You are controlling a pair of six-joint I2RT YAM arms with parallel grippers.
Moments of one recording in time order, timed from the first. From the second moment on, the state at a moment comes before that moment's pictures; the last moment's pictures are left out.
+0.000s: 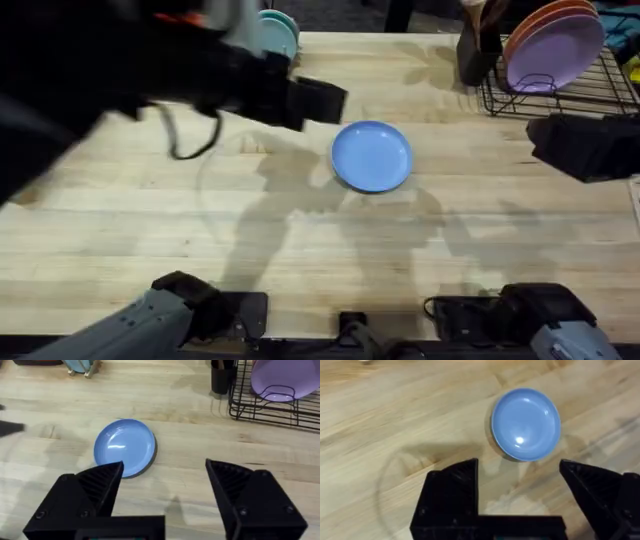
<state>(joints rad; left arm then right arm) -0.37 1.13 1.20 -0.92 0.22 -0.09 0.01 0.61 1.15 -1.12 -0.15 0.03</state>
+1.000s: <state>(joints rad) -0.61 1.82 1.20 -0.67 0.02 -0.10 0.01 0.61 1.15 -1.12 -0.15 0.03</state>
